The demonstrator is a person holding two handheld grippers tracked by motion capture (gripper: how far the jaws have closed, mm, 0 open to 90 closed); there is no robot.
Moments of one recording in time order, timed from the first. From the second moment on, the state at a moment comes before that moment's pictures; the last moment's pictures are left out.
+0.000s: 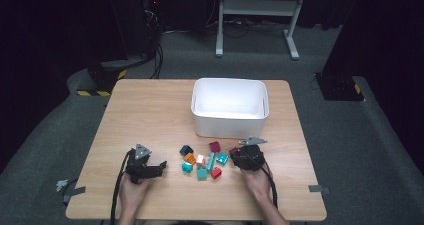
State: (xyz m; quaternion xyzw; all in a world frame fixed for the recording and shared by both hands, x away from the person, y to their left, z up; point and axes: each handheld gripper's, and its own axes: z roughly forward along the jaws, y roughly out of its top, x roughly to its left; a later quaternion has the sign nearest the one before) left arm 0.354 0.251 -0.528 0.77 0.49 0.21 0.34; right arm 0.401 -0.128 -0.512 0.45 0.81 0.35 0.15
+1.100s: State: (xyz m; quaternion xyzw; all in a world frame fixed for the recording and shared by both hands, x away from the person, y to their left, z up) left arm 0.354 0.251 -0.528 0.77 0.49 0.21 0.34; right arm 0.386 -0.151 -0.418 0.38 0.79 0.46 0.16
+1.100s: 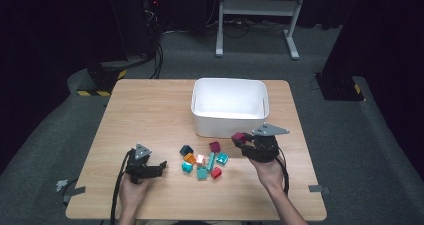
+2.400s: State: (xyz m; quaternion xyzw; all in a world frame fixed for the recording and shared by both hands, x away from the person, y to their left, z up) left arm 0.354 0.251 -0.528 0.77 0.49 0.21 0.34; right arm 0.458 -0.164 -0.374 0.42 0.77 0.45 0.18
